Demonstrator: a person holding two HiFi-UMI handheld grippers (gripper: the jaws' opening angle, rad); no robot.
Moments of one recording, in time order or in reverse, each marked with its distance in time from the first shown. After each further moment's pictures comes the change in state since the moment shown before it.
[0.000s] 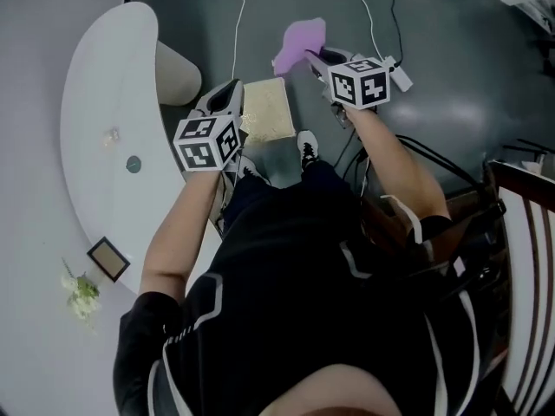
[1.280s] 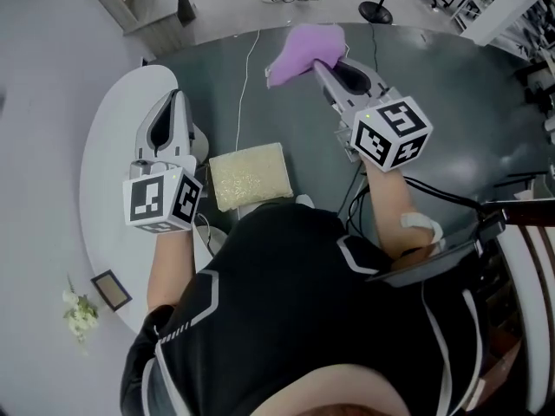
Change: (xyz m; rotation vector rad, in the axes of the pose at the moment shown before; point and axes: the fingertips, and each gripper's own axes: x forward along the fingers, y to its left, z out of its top) left arm -0.203 -0.056 0.230 0.284 -0.627 0.145; right arm -0.207 0.124 0.204 -0.302 -0.526 -0.008
